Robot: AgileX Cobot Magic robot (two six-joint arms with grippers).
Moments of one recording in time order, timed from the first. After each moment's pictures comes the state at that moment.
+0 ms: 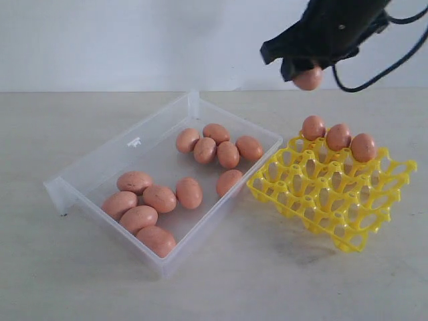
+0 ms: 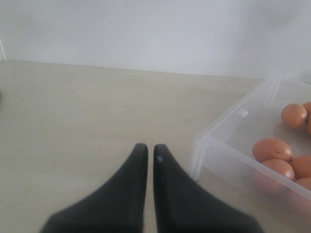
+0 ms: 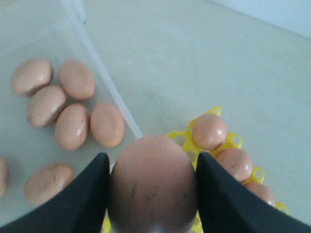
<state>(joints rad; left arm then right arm) 0.03 0.00 0.00 0.04 0.28 -0.08 0.23 1.71 -1.49 -0.05 0.79 0.01</state>
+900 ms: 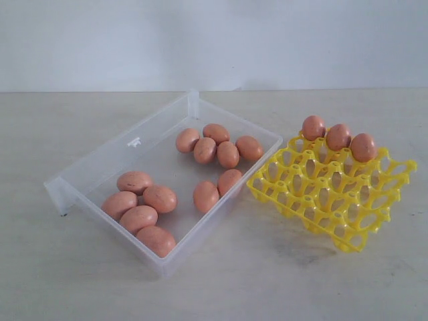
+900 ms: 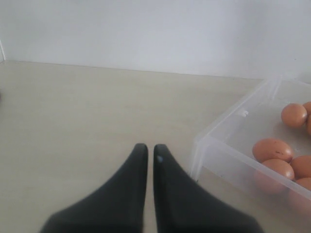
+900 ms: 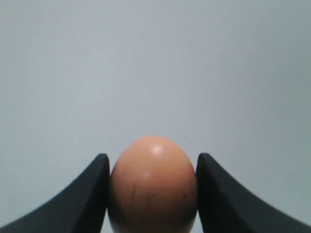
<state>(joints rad) 0.03 0.00 0.00 0.04 0.28 -0.08 -0.34 1.46 -0.73 -0.04 -1.17 1.32</state>
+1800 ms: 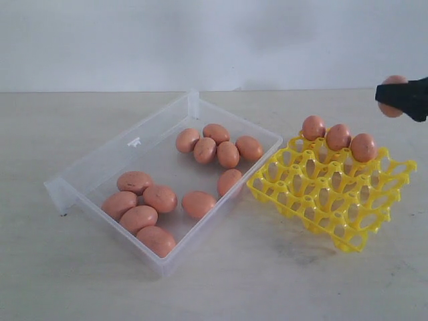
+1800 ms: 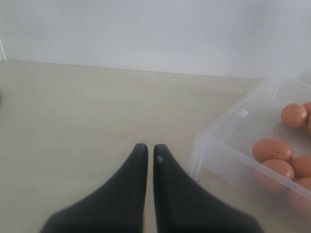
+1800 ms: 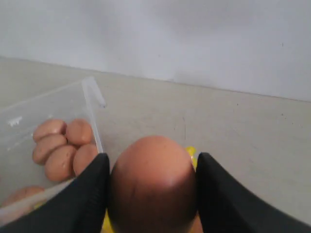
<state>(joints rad) 0.03 0.00 0.00 0.04 0.28 -0.08 -0.51 1.72 -0.84 -1.38 -0.98 1.03</state>
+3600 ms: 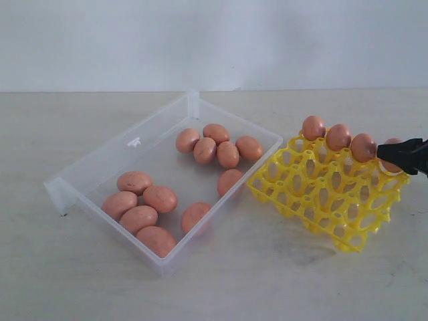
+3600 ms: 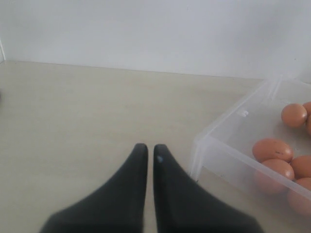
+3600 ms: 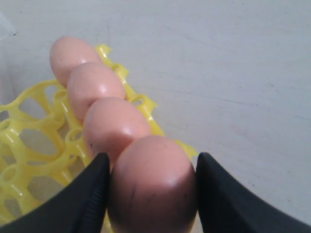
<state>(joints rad) 0.03 0.00 0.00 0.04 0.28 -0.08 -0.55 2.02 -0.84 -1.24 -0.85 0.83</state>
